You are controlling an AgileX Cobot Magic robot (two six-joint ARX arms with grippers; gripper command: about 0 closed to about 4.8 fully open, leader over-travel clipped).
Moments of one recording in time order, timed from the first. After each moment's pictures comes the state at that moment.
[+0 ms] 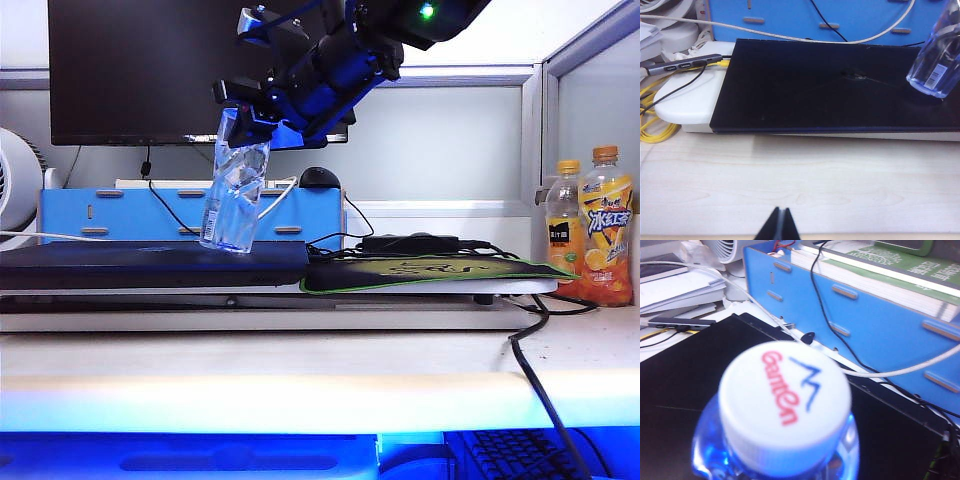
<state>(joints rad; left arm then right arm) 0.00 0.00 0.01 -0.13 0.07 -0.04 0.65 1.92 1.43 0.25 -0.11 -0.06</state>
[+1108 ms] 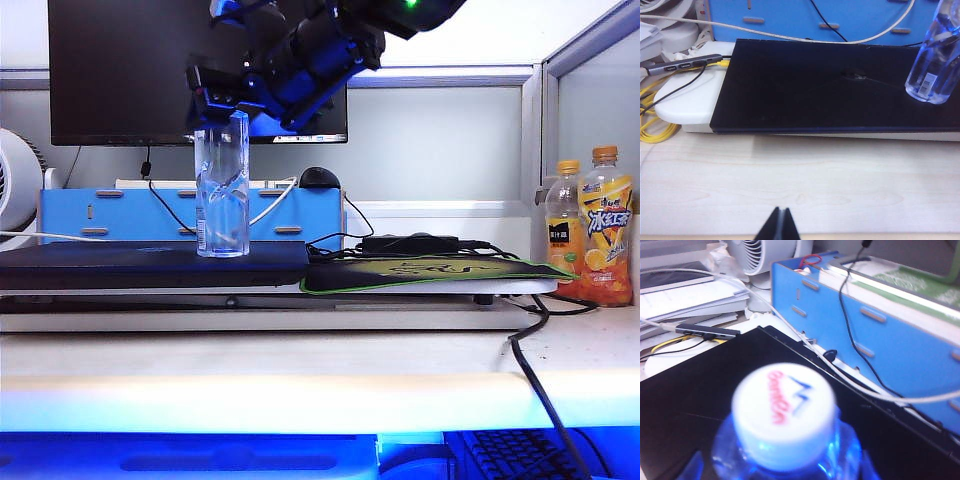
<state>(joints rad) 0.00 0.00 0.01 -0.13 0.07 -0.04 0.70 1.91 1.44 0.27 -0.12 -0.11</state>
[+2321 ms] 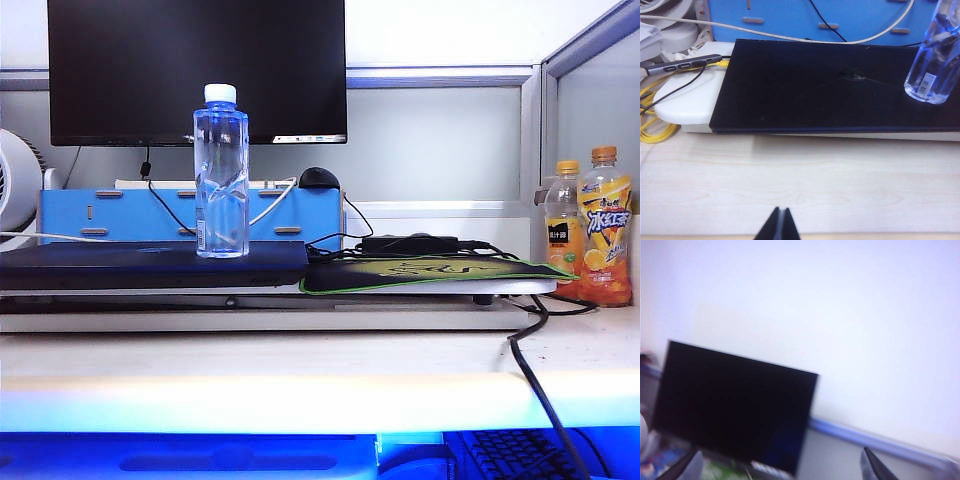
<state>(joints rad) 0.00 0.00 0.01 -0.13 0.07 -0.04 0.70 0.93 1.44 -0.06 0.28 -0.37</state>
